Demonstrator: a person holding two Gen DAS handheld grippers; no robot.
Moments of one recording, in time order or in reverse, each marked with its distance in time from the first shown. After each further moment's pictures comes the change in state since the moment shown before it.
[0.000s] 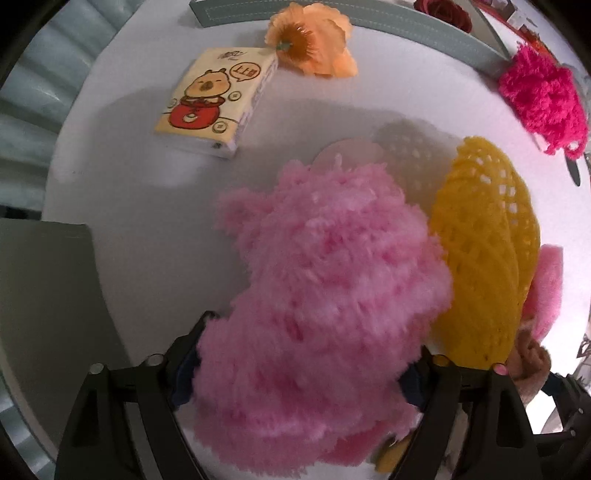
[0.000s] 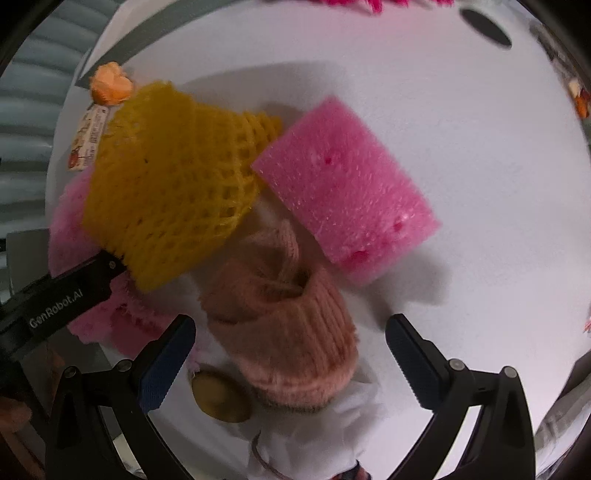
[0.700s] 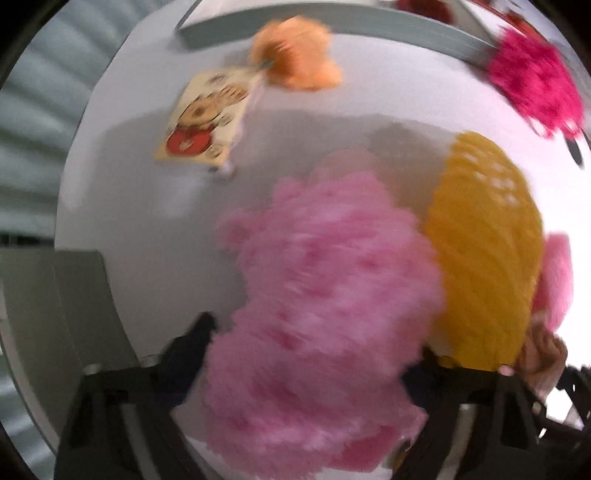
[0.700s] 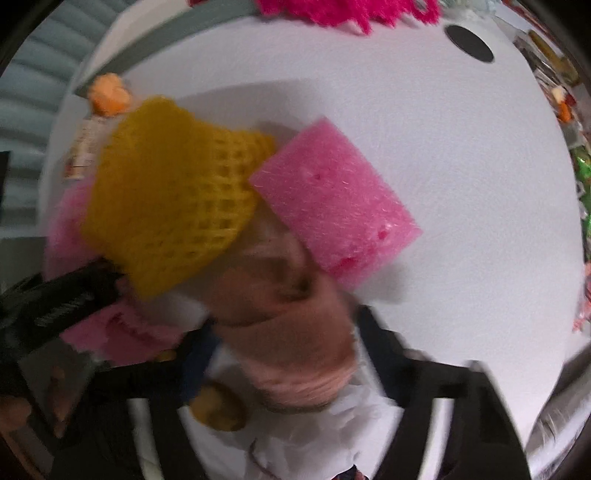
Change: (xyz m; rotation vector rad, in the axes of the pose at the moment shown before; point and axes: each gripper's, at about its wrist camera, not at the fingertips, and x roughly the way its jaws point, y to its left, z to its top) left arm -0.011 -0.012 -0.029 0.110 -0.054 0.065; right arm -0.016 0.012 0.002 -0.014 -0.069 -0.037
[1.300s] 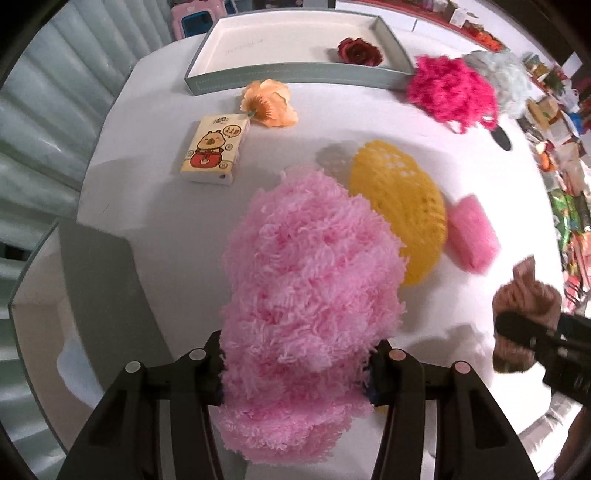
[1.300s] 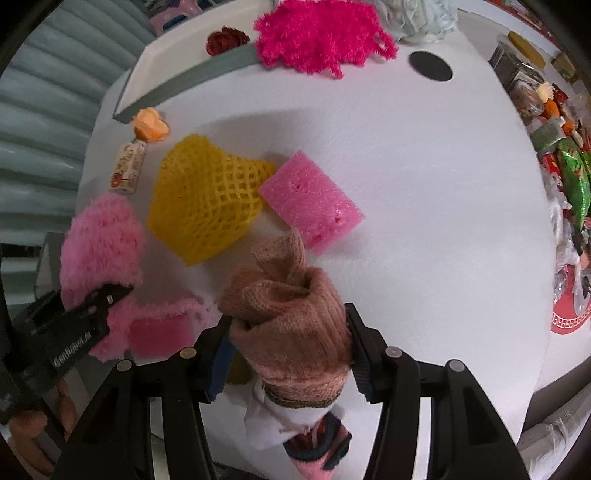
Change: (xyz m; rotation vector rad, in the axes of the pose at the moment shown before) left arm -0.081 -0.008 -0.070 0.045 -0.124 -0.095; right arm -0.070 -0.026 -0.029 0.009 -0.083 0.045
